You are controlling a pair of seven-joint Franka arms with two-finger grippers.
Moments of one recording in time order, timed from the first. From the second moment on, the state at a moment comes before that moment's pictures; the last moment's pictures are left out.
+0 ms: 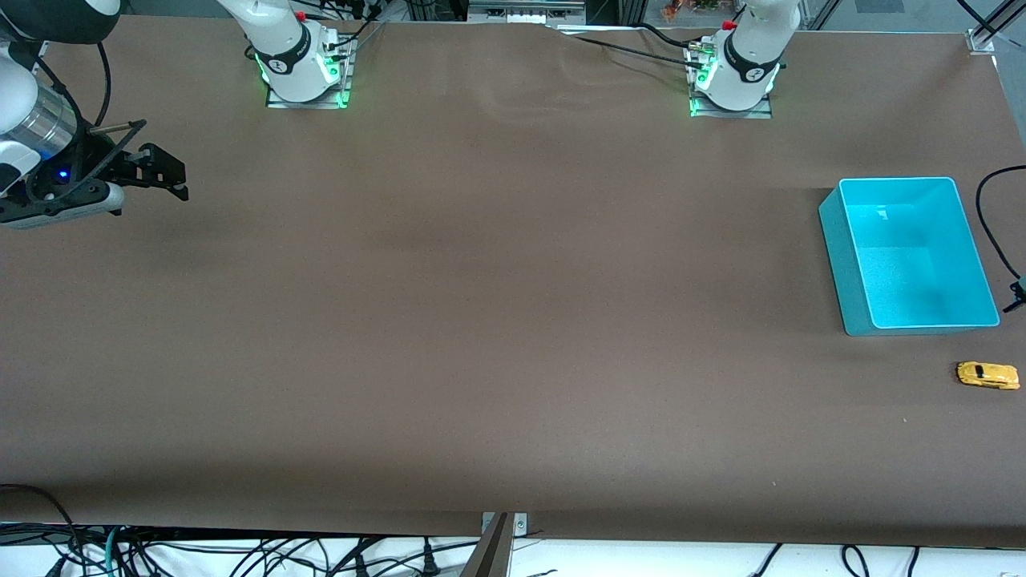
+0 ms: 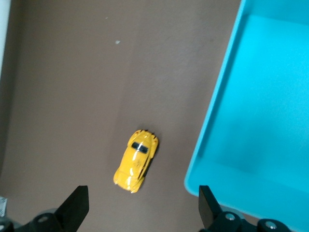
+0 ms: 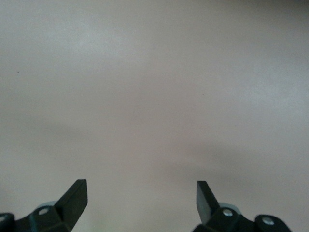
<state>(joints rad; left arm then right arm) 0.57 0.59 -0.02 -1.54 -0.03 2.38 1.82 -0.15 -0.05 0.19 -1.79 0.01 1.72 -0.21</state>
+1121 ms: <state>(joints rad) 0.62 0.78 -0.02 -1.36 -0.06 2.38 1.89 -0.14 -0.04 0.26 -1.79 0.01 1.70 -0.09</state>
